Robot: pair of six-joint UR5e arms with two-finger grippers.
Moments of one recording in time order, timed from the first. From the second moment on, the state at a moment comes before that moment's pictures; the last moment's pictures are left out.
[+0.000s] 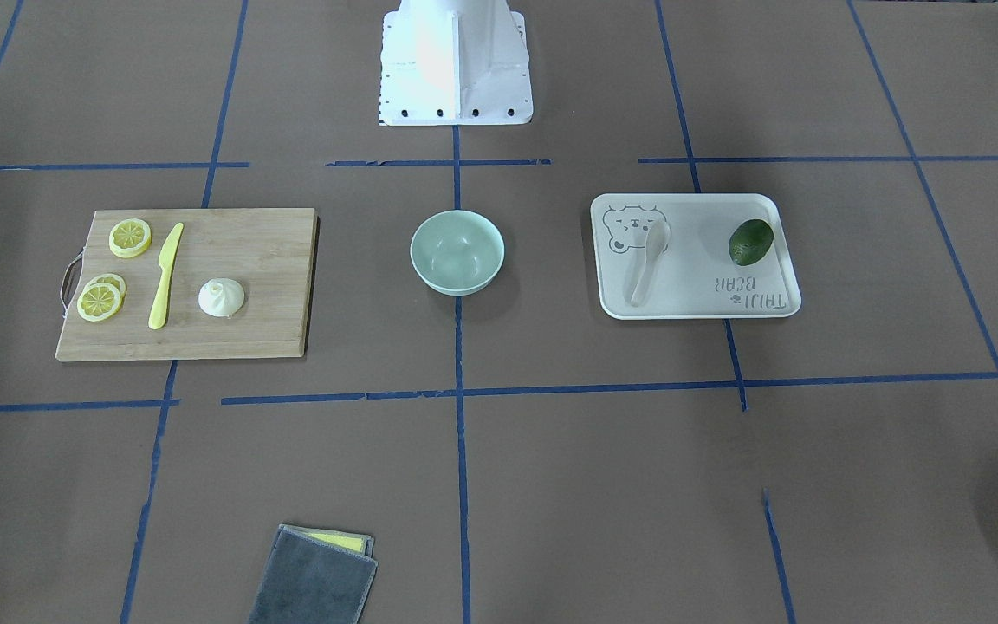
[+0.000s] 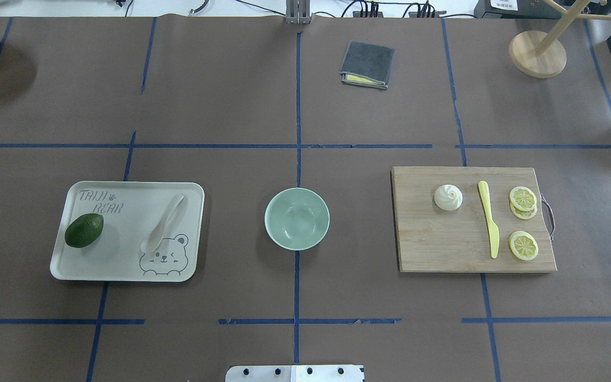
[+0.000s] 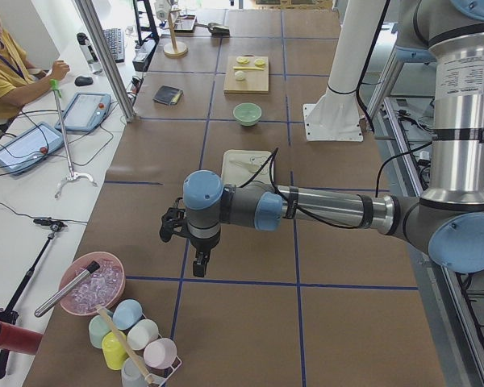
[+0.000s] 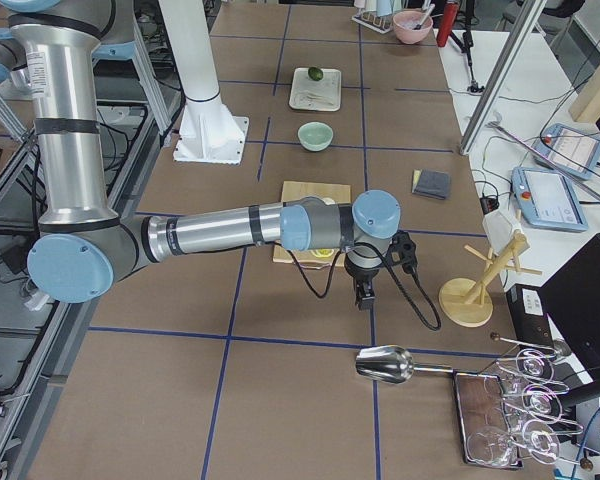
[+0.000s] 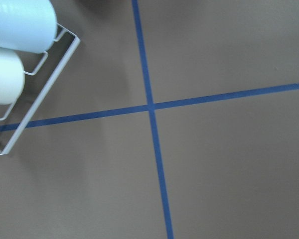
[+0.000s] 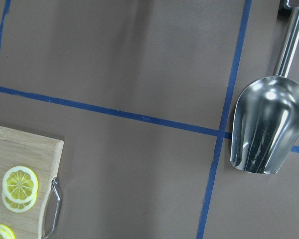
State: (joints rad) left arm -1.58 -1.53 -1.73 -1.59 -2.31 0.01; right arm 1.53 -1.51 1.70 -1.67 2.42 -0.10
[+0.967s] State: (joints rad) left arm -1.50 -1.52 -1.84 -1.60 -2.32 0.01; right arm 1.53 -1.53 1.69 -1.67 2.43 -0.09
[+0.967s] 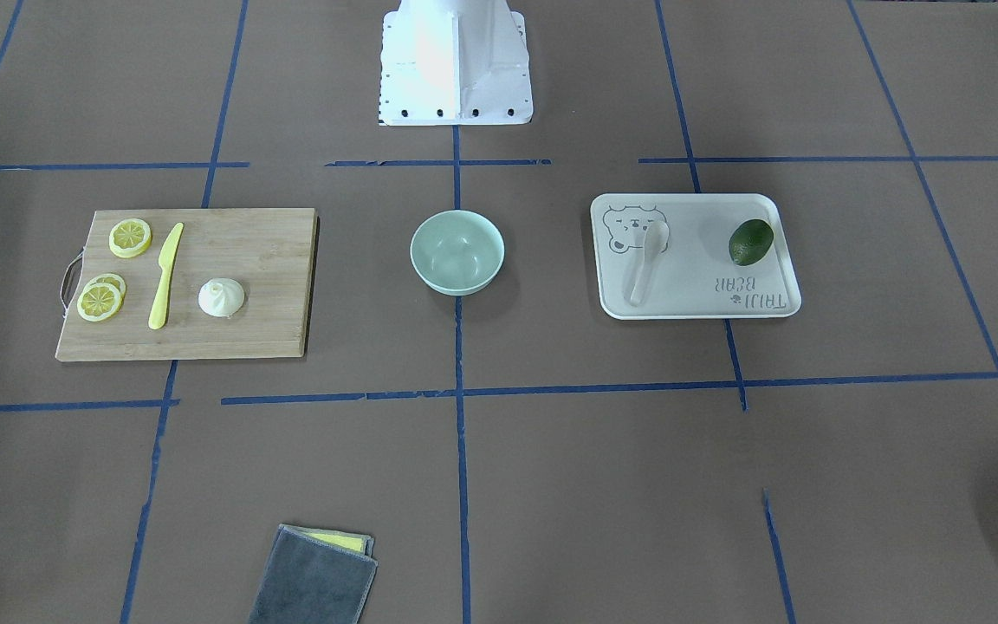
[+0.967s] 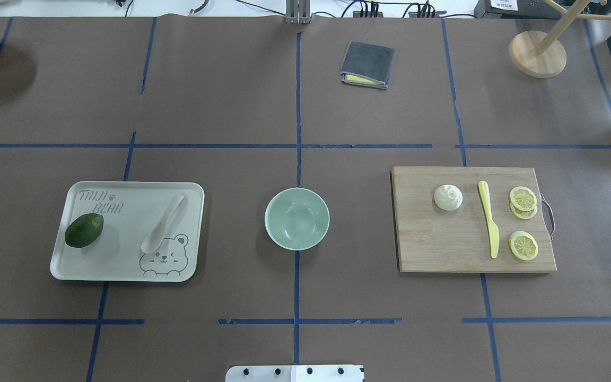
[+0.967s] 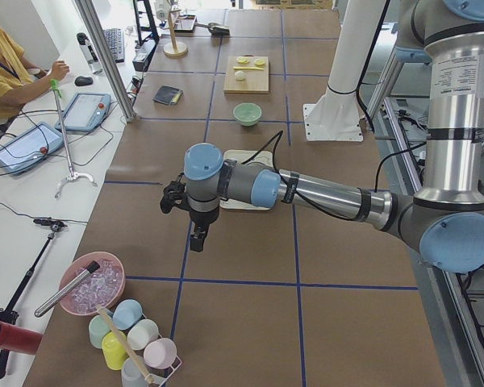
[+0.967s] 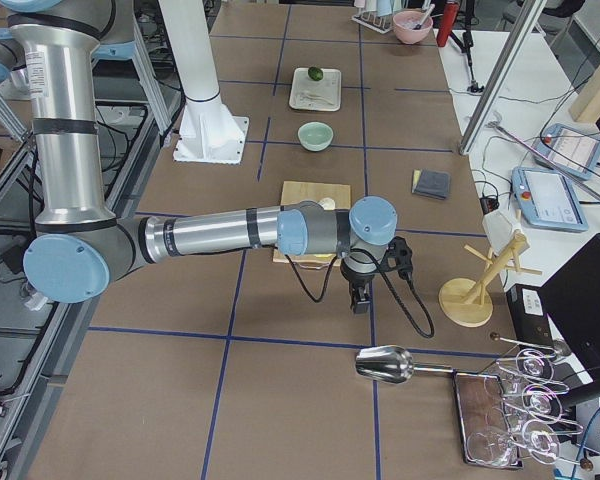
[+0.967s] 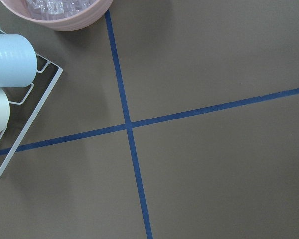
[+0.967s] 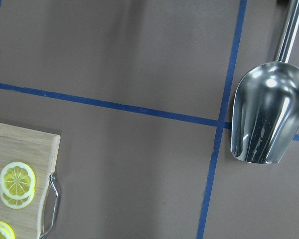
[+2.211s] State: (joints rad) left arm -0.70 -1.65 -1.88 -2.12 -1.98 -0.66; right arm 1.49 -1.56 1.70 -1.67 2.50 -0.09
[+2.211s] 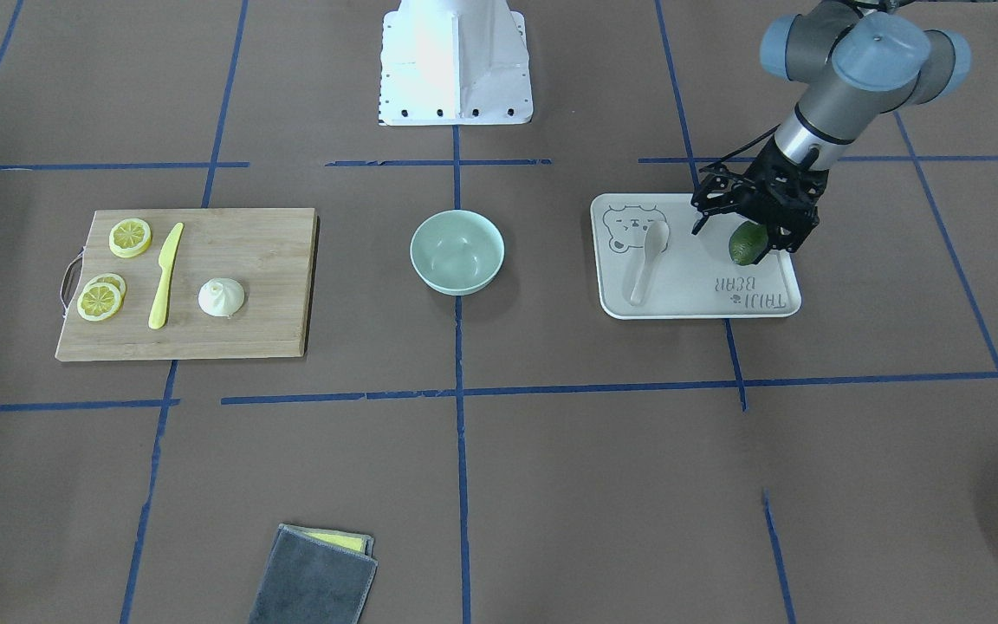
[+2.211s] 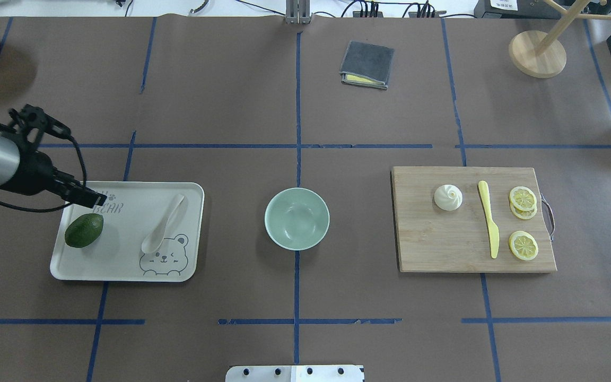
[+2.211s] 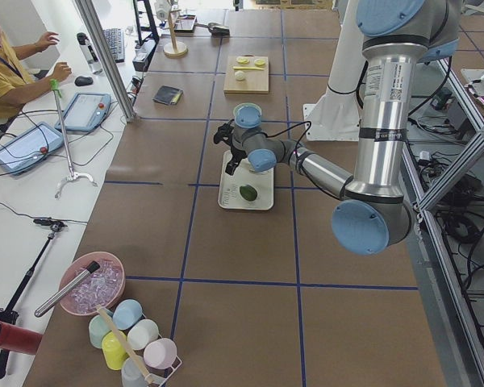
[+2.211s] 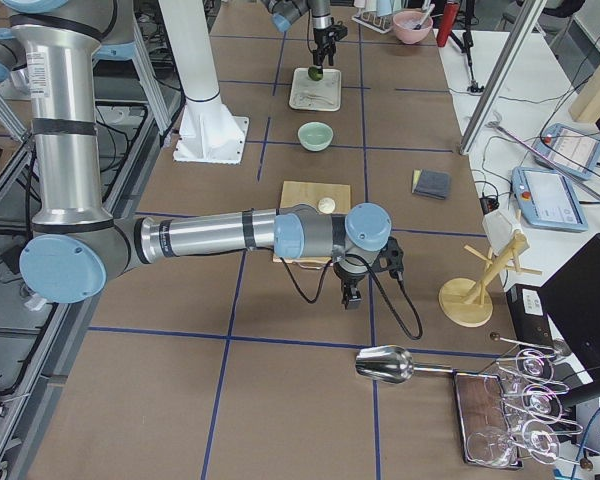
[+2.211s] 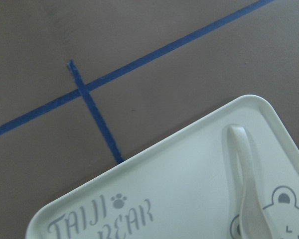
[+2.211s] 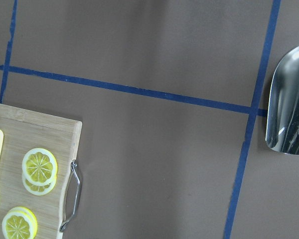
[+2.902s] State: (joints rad) left arm -0.61 -1.75 -1.78 -2.12 -1.90 -0.69; right arm 1.47 -1.56 1.69 -1.67 2.50 -0.09
